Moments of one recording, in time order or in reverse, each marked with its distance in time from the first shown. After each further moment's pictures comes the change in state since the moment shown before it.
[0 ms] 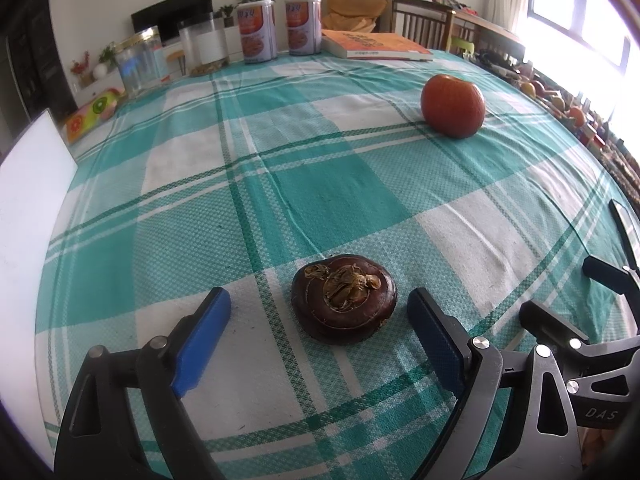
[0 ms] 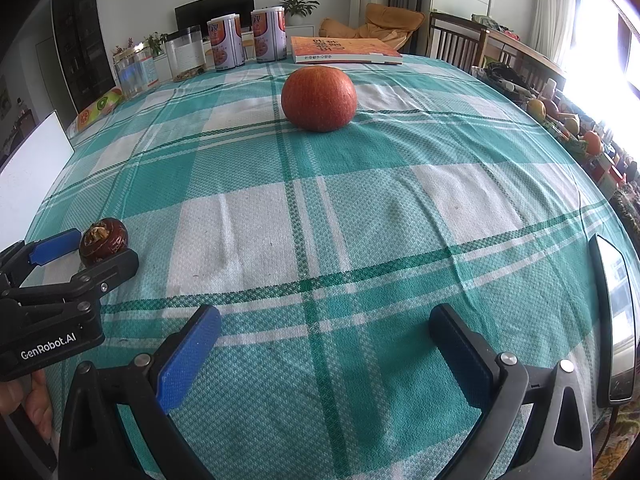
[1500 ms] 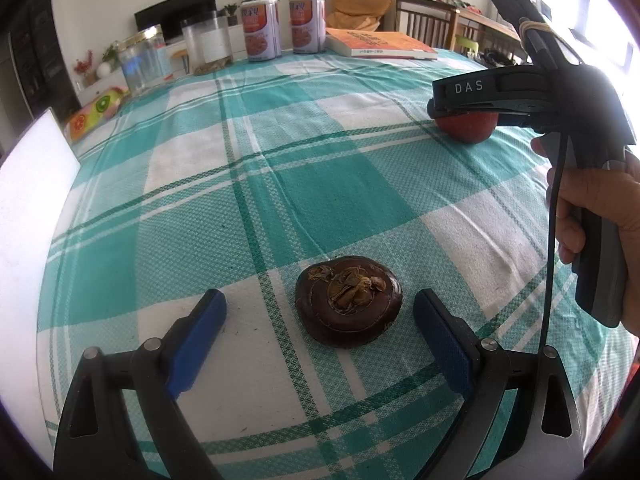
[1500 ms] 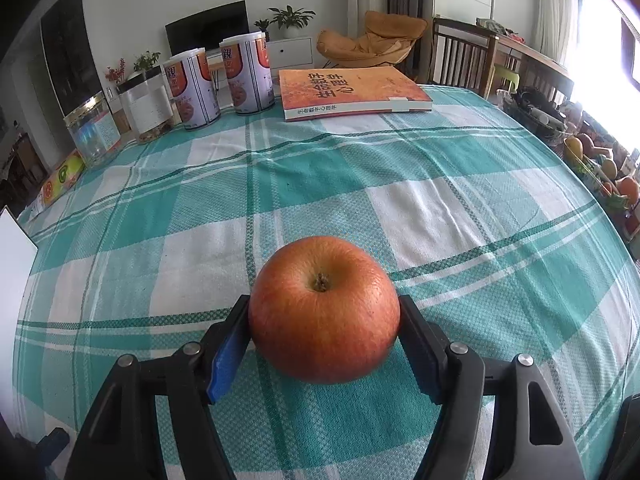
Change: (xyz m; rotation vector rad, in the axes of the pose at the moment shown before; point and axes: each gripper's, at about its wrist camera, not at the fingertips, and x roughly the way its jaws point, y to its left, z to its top) left arm 0.002 0.001 0.000 -0.004 0.004 0.012; right arm 0.084 -0.001 0.152 0.051 -0.036 0.042
